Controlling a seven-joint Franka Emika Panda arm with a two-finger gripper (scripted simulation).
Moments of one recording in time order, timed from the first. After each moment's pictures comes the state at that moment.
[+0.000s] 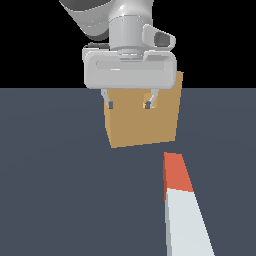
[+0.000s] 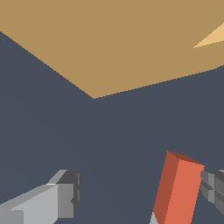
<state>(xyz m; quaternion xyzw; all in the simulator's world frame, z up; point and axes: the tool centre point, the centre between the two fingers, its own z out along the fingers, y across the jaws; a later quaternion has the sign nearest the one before) 0.004 0.013 0.155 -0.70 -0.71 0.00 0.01</state>
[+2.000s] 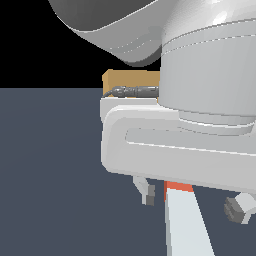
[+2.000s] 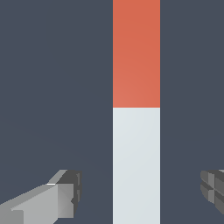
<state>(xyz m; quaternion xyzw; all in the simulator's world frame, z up) 0.071 -0.186 0.070 -0.78 -0.62 0.00 0.00</state>
